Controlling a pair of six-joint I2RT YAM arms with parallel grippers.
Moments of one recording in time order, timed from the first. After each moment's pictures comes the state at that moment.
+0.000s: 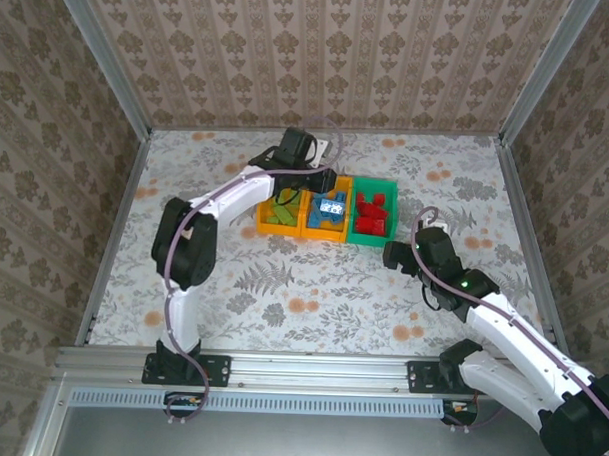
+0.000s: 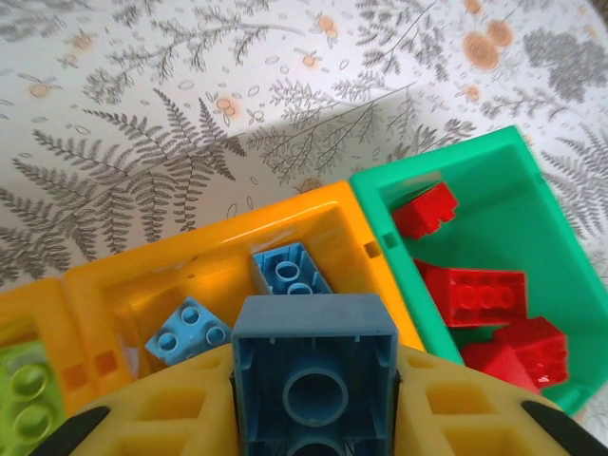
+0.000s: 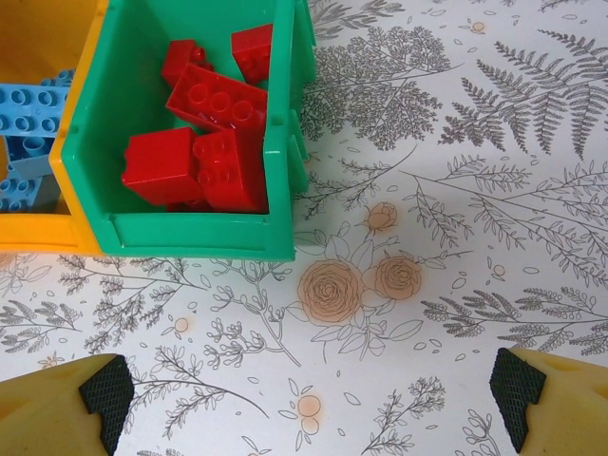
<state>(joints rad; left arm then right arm) -0.60 2.04 1.67 -0.40 0.26 -0.23 0.45 0.87 0.60 -0.50 0.29 0.50</state>
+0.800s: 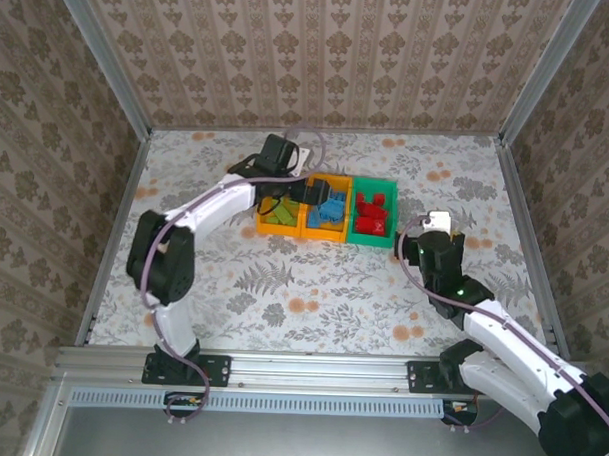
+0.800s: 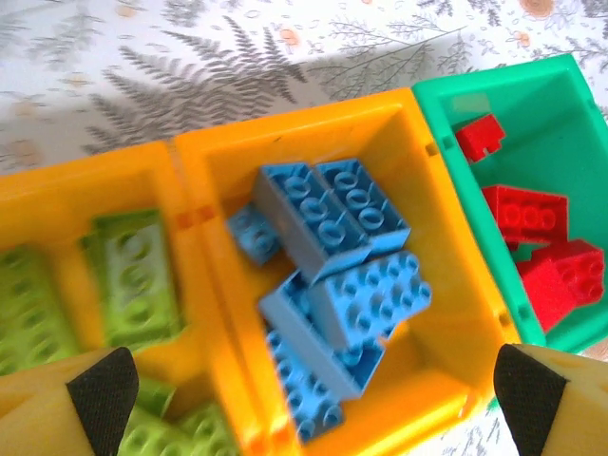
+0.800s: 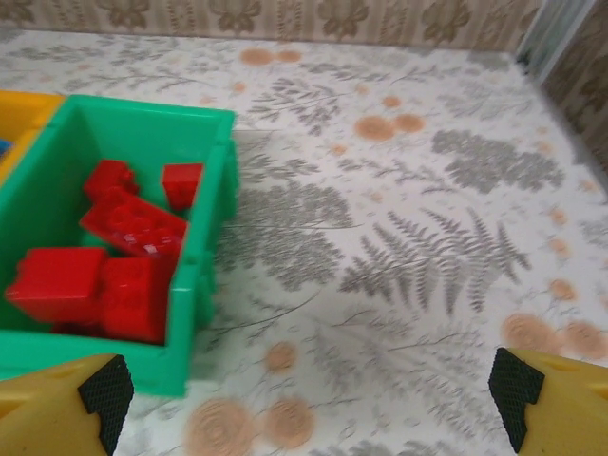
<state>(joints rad) -0.57 1.79 1.42 -0.45 0.17 -0.19 0.41 0.87 0.44 -0.09 0.54 0.15</state>
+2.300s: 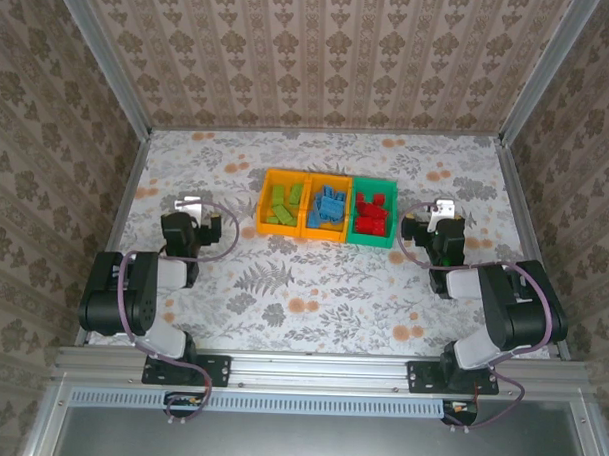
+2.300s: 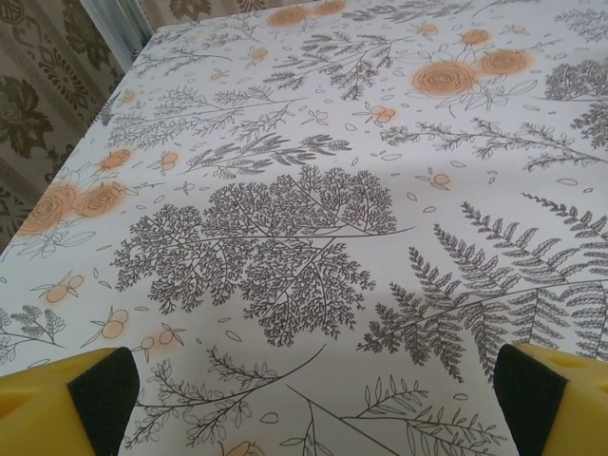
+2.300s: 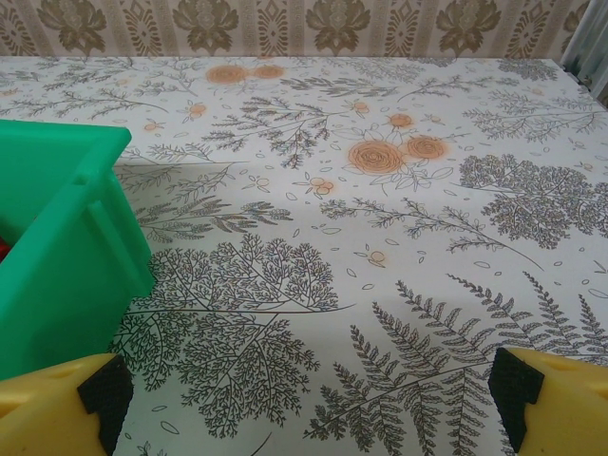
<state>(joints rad) -0.04 1.54 0.38 0.74 -0.12 0.12 0.06 1.53 0.37 0.81 0.16 0.02</state>
